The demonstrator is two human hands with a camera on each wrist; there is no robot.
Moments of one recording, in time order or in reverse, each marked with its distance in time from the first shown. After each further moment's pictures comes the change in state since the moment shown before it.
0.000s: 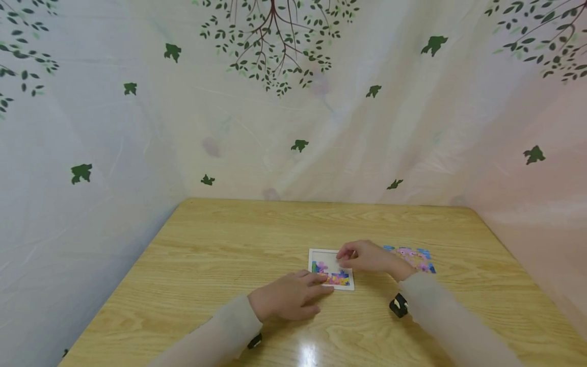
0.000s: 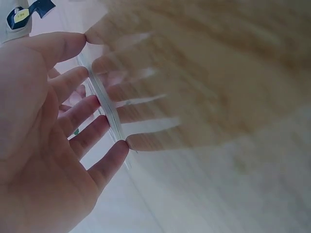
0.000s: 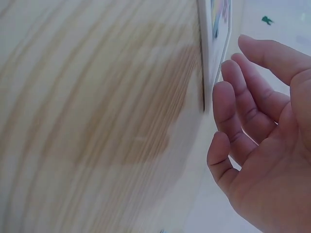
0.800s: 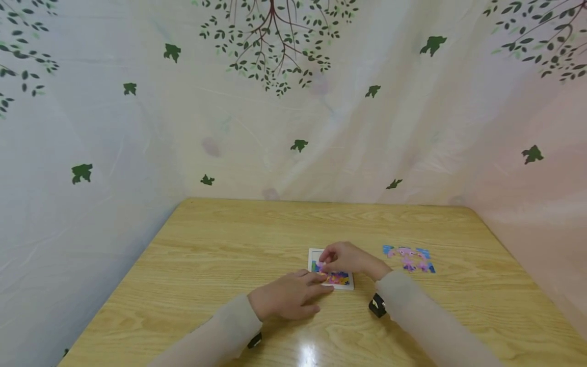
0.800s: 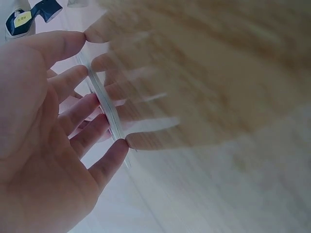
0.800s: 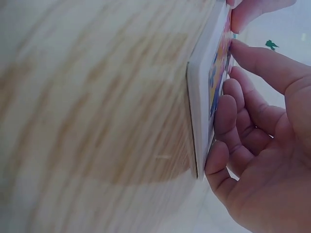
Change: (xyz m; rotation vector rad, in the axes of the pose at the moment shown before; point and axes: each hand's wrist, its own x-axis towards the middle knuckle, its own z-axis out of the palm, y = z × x) left_hand 0.001 0.000 0.001 -0.003 -0.012 -0.005; right_hand 0.029 -0.020 0.029 0.028 -0.032 0.067
